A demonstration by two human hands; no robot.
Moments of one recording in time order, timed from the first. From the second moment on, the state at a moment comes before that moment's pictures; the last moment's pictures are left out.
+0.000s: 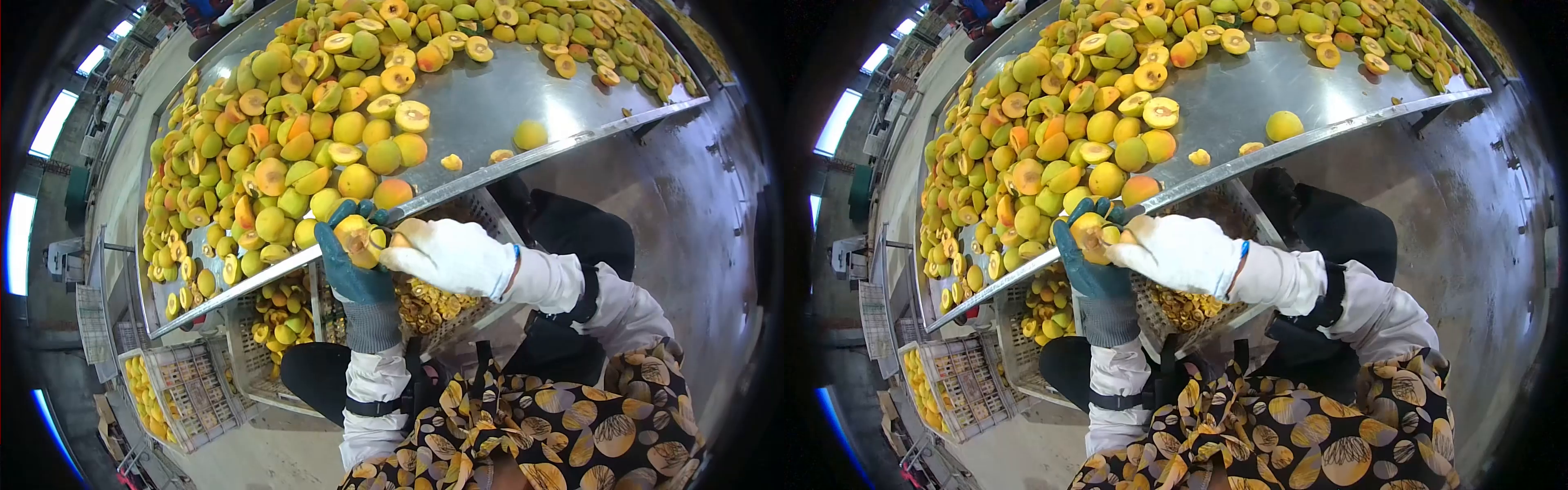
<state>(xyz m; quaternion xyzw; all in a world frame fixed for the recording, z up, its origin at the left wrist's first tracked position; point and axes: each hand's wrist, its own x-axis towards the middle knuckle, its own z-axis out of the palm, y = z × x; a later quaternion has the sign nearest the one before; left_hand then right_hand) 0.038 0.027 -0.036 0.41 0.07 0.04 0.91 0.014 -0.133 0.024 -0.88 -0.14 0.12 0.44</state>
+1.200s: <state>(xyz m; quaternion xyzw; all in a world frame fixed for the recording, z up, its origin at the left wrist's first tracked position) 0.008 0.006 0.002 0.70 -0.01 0.14 0.70 0.017 -0.135 0.031 -0.61 -0.05 0.41 0.68</state>
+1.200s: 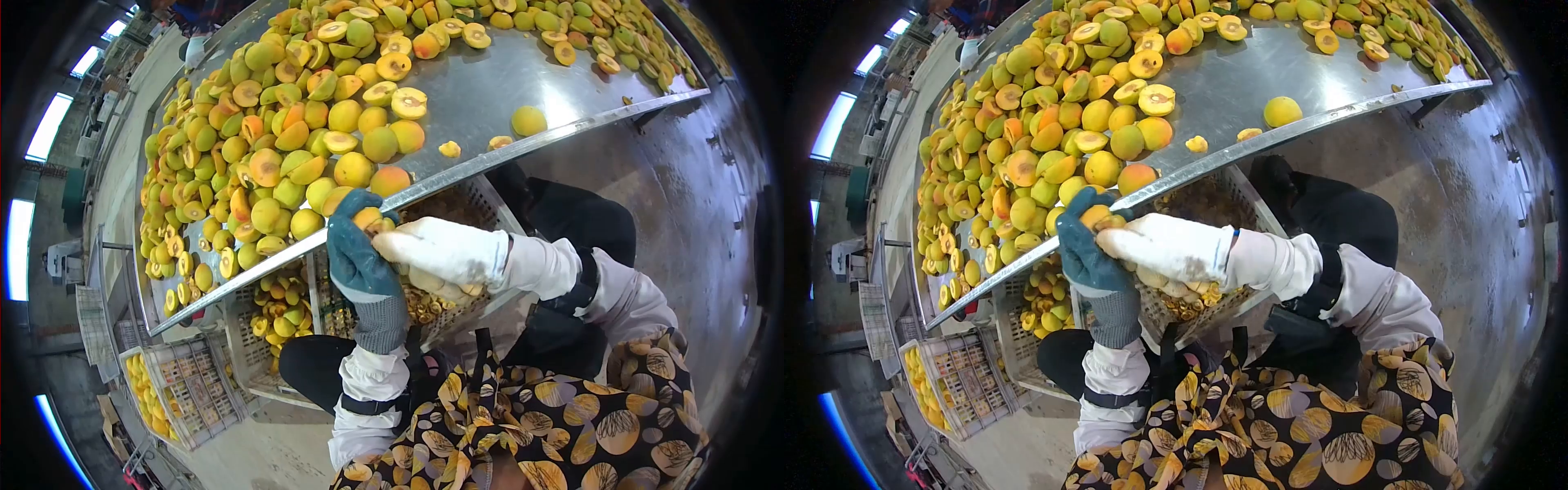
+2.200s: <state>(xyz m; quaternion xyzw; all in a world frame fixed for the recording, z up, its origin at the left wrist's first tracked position) 0.023 0.024 -0.007 0.65 -0.06 0.01 0.75 0.016 -0.137 0.032 -0.60 -0.03 0.44 0.67</state>
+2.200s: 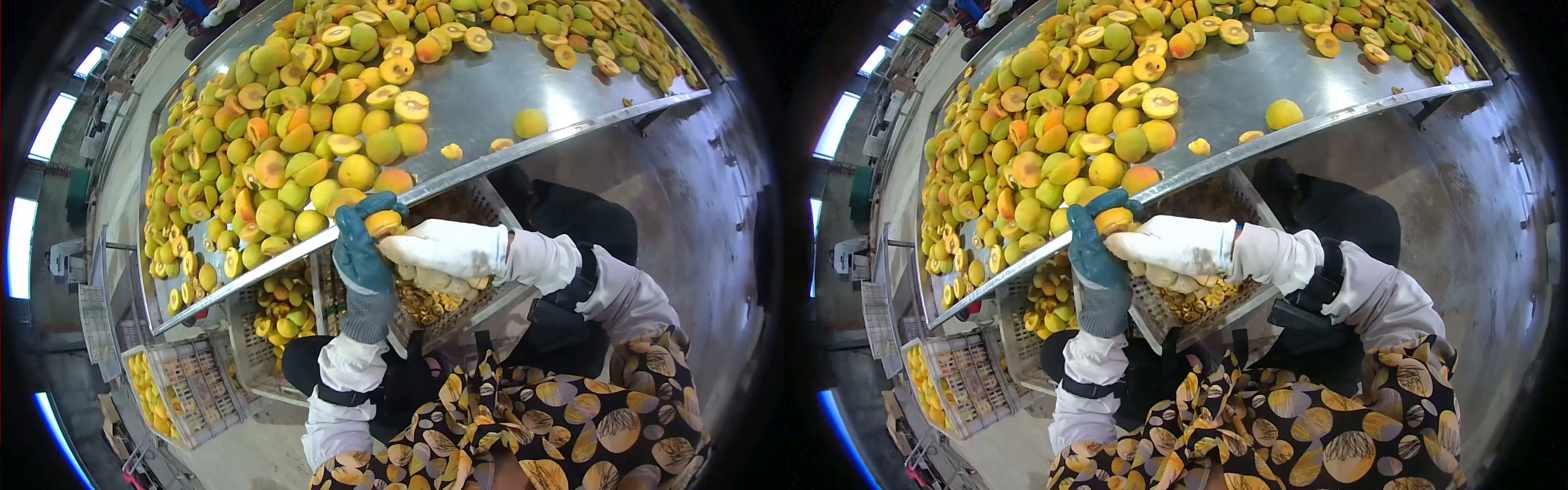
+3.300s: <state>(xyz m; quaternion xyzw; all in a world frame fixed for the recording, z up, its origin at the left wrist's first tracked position) 0.037 0.087 -0.015 0.47 0.02 -0.05 0.88 0.016 -0.118 0.029 -0.48 0.00 0.44 0.75</state>
